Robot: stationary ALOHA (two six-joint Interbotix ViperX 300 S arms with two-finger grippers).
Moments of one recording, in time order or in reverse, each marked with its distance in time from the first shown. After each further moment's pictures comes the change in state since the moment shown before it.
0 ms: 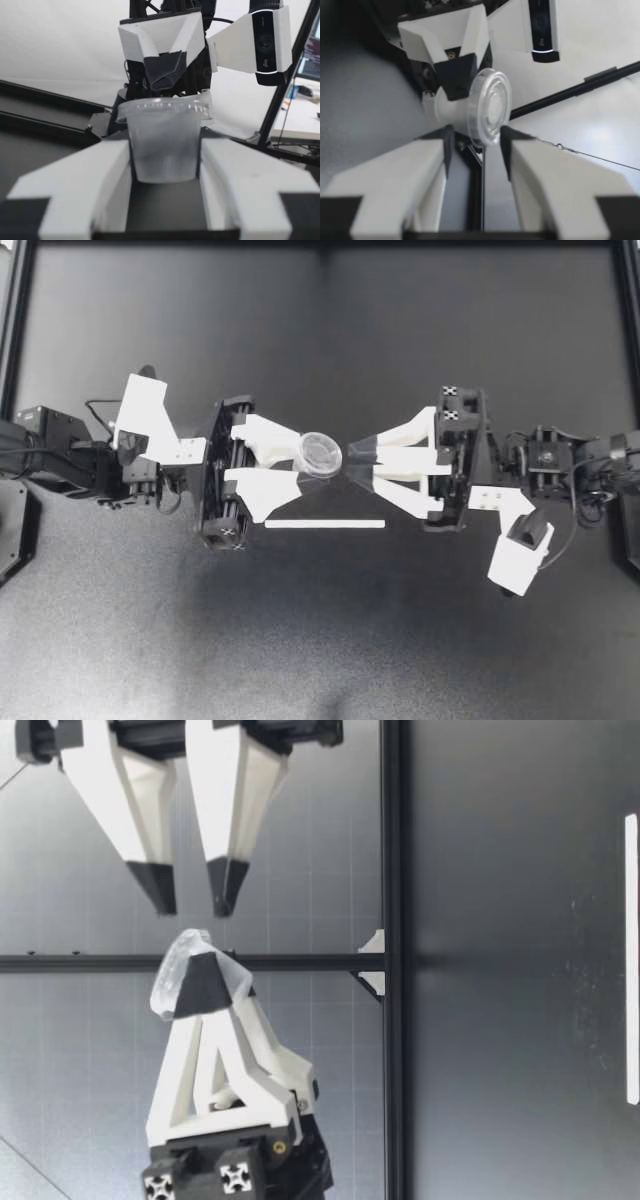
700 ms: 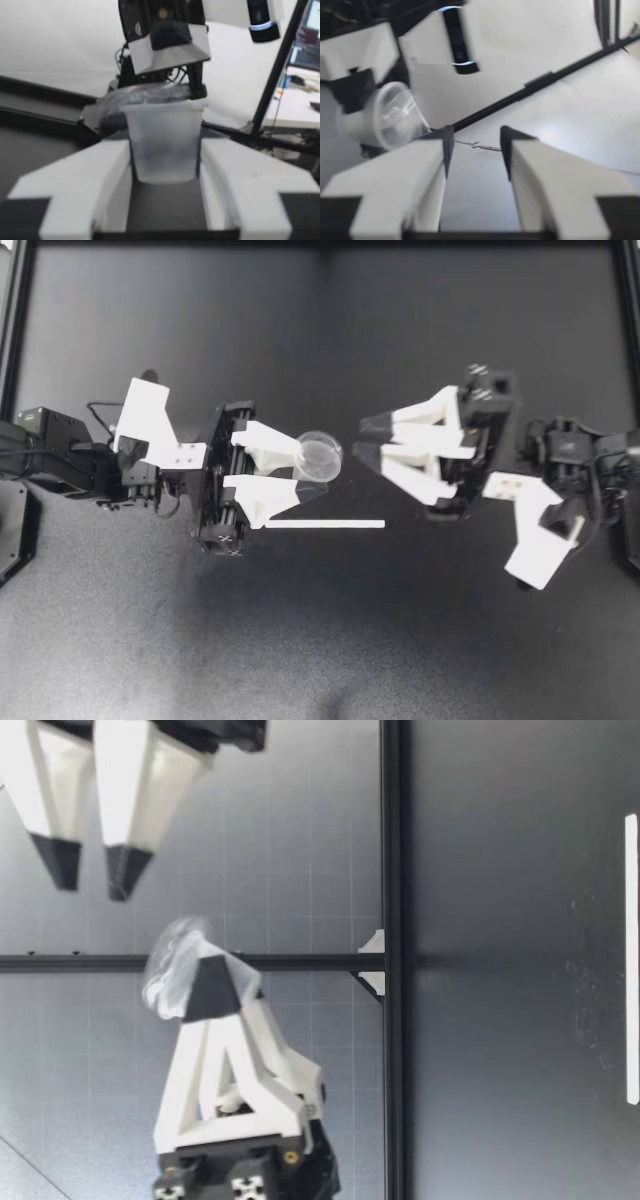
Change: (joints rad) left arm -0.002 0.003 0.008 0.028 0.008 0.003; right arm 0.002 -0.095 0.040 0.066 -0.106 -0.008
